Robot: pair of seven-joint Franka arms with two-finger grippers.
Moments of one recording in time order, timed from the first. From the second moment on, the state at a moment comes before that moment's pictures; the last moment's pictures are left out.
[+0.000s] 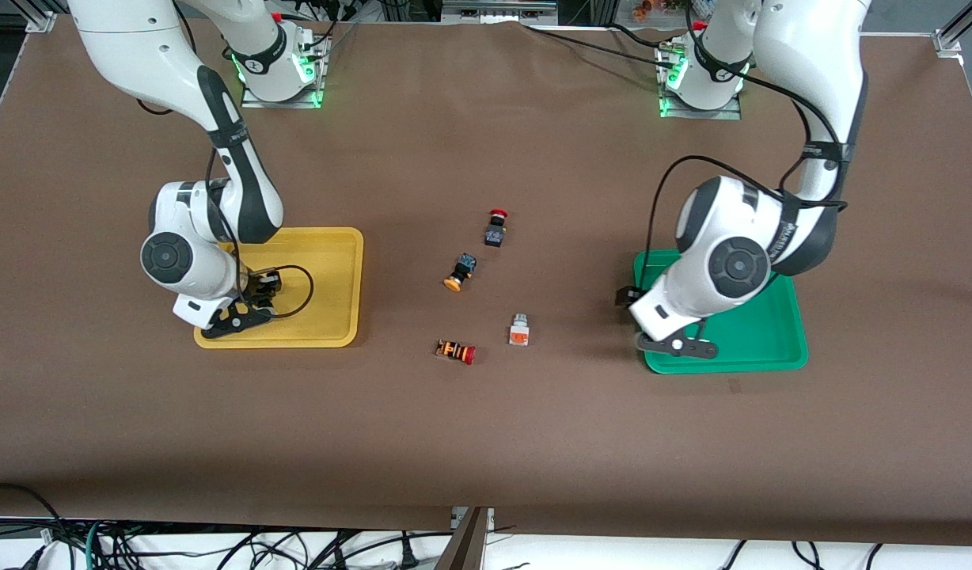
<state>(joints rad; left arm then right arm) -0.35 0.56 -0.01 -1.54 -0.07 2.00 -0.16 0.37 0.51 -0.26 -1.97 0.08 2.32 -0.24</state>
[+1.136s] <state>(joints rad) -0.60 0.92 -0.03 -1.32 0.06 2.36 -0.58 0.56 0.60 0.03 -1.81 0.18 2.46 0.84</state>
